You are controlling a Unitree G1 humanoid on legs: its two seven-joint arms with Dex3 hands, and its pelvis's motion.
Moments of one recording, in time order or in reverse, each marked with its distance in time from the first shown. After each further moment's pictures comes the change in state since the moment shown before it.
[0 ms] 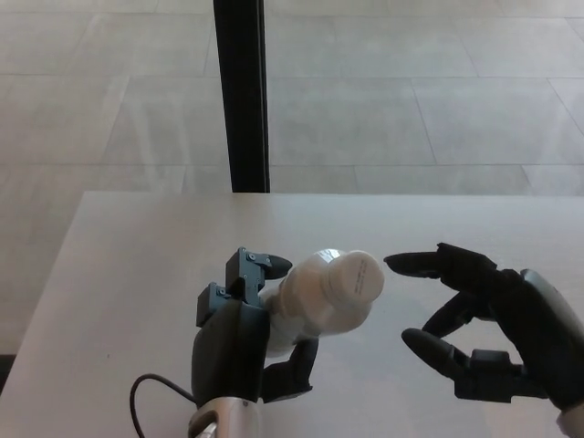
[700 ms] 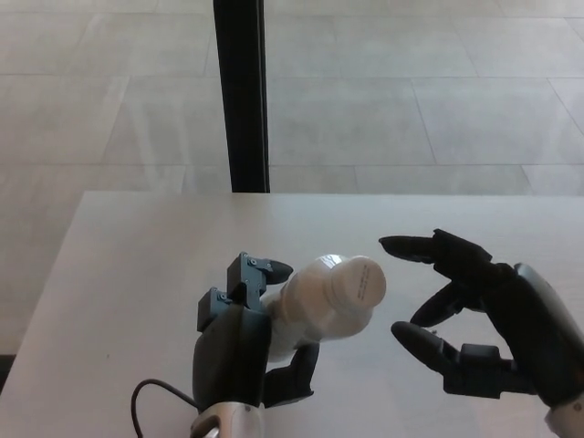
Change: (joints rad) left_arm 0.008 -0.016 0.005 0.004 0.024 0.000 -0.002; right_arm 0.004 0.041 0.008 0.001 -0.031 -0.020 -0.012
